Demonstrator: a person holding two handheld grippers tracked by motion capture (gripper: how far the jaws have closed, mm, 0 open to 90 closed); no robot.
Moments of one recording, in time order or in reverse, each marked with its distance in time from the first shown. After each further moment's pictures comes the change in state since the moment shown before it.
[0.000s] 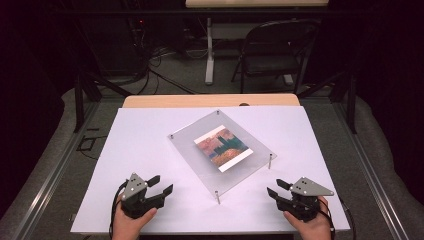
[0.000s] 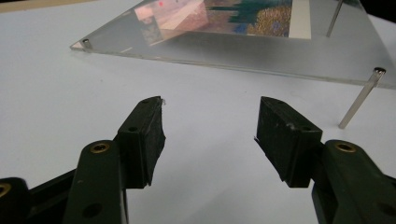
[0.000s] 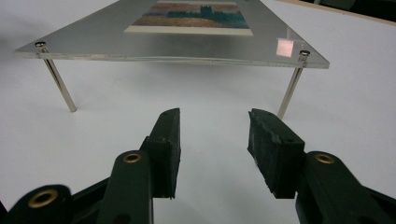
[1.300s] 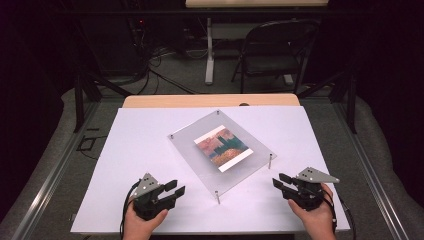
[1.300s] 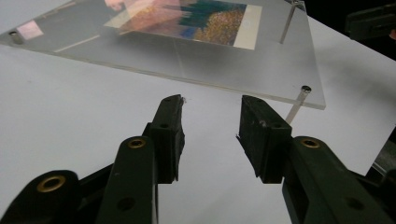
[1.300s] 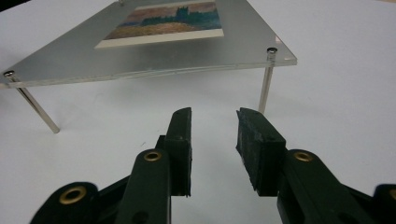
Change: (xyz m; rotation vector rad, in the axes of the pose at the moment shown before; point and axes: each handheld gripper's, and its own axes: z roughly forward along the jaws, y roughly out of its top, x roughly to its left) left arm -0.034 0.019 0.011 0.044 -0.127 -0.090; right arm -0.027 0.009 0.007 0.026 0.001 0.115
